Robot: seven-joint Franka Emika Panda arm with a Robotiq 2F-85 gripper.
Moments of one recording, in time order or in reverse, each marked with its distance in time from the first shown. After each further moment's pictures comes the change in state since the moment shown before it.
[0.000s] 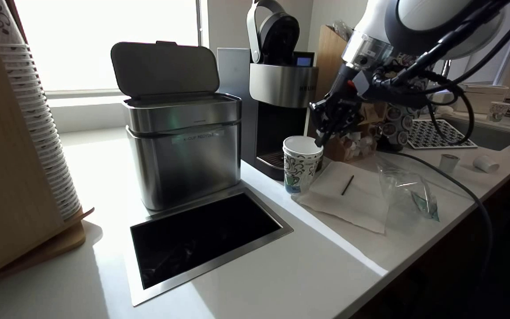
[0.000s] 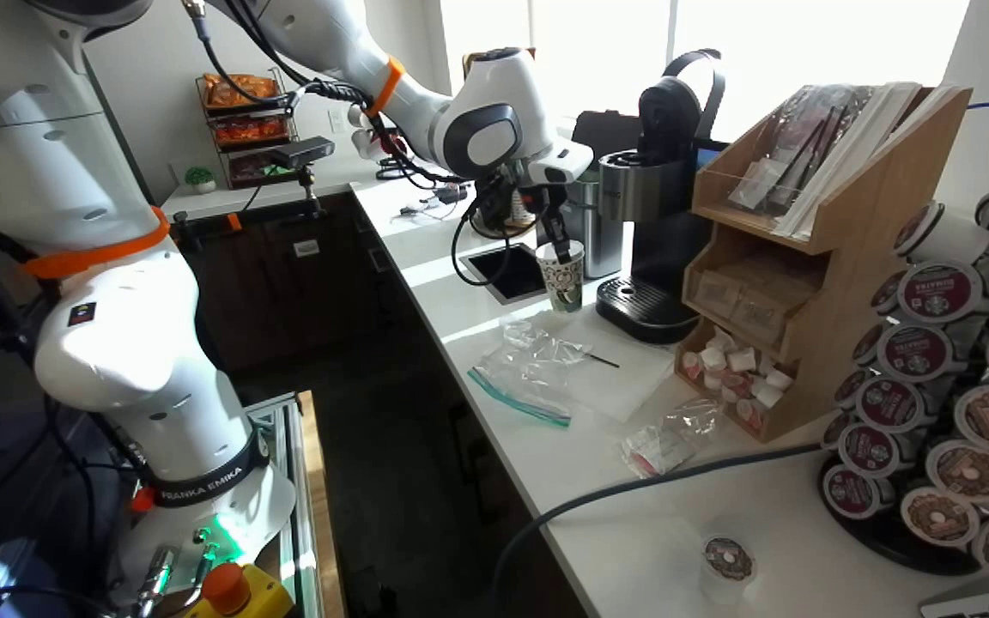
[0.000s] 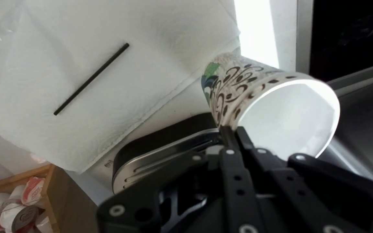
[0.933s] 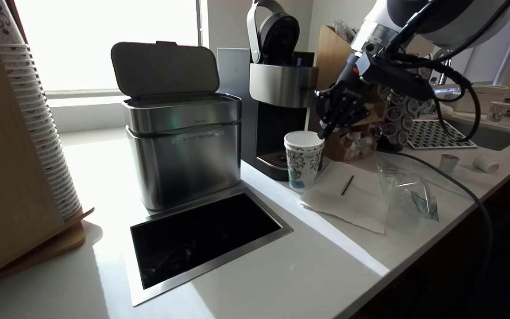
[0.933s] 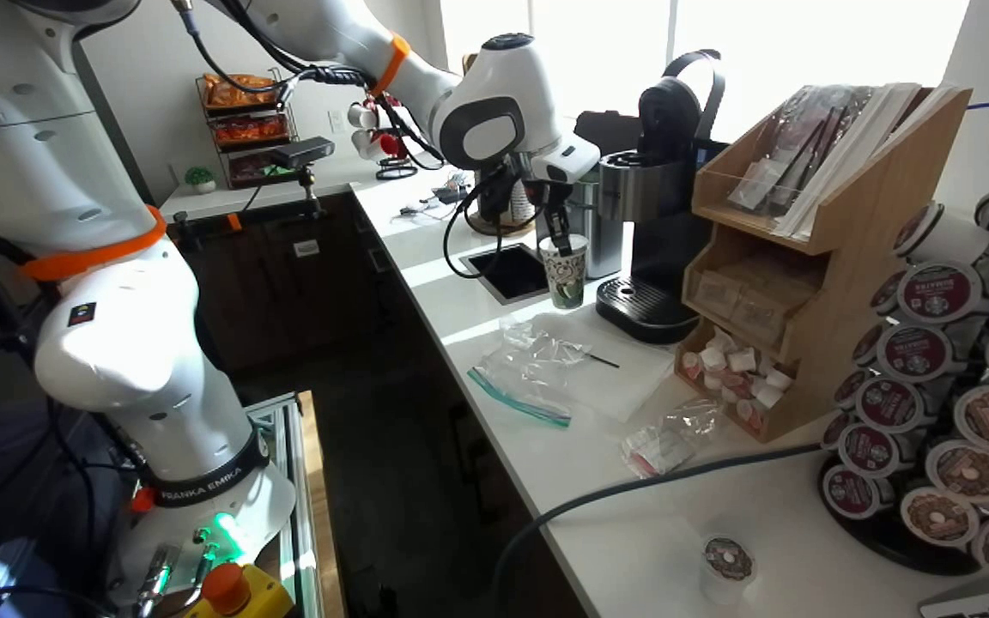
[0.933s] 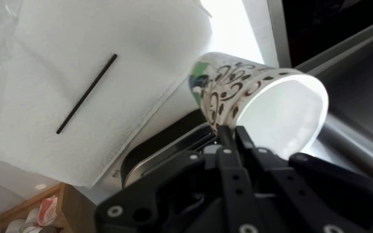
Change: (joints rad) arm -0.001 -0.030 -0.026 0.011 0.164 -0.044 -0.017
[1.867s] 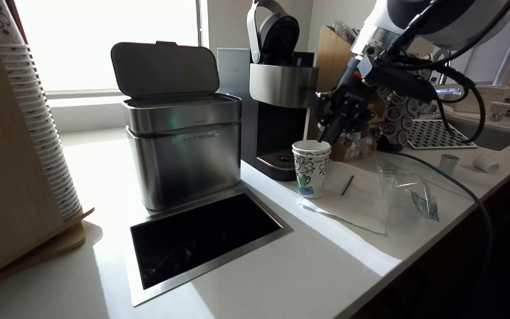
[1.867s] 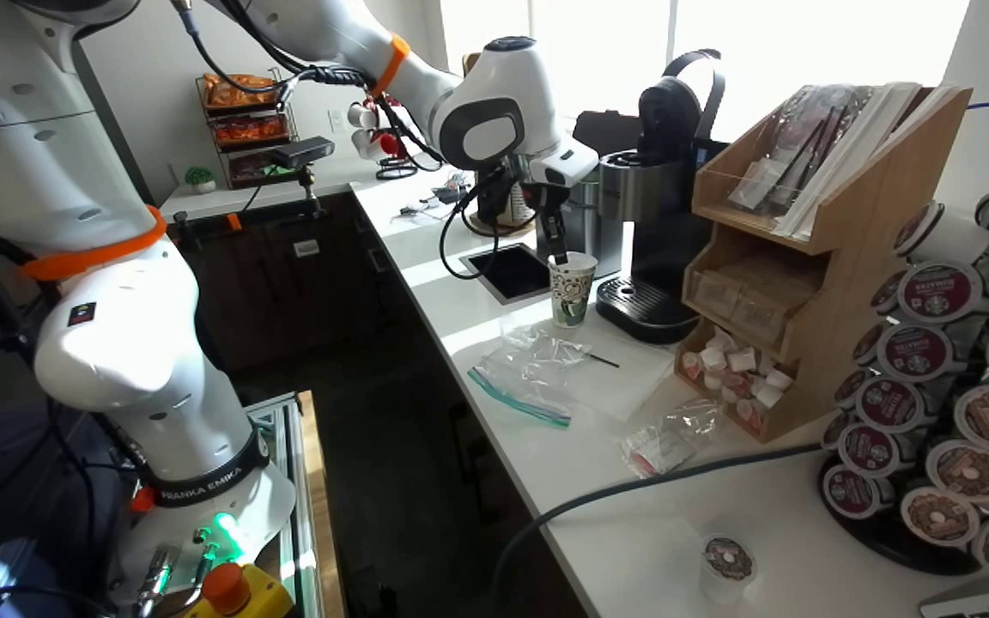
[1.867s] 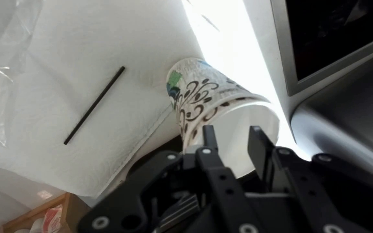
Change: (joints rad) arm 0.000 -0.001 0.000 -0.002 -0.006 -0.036 0.000
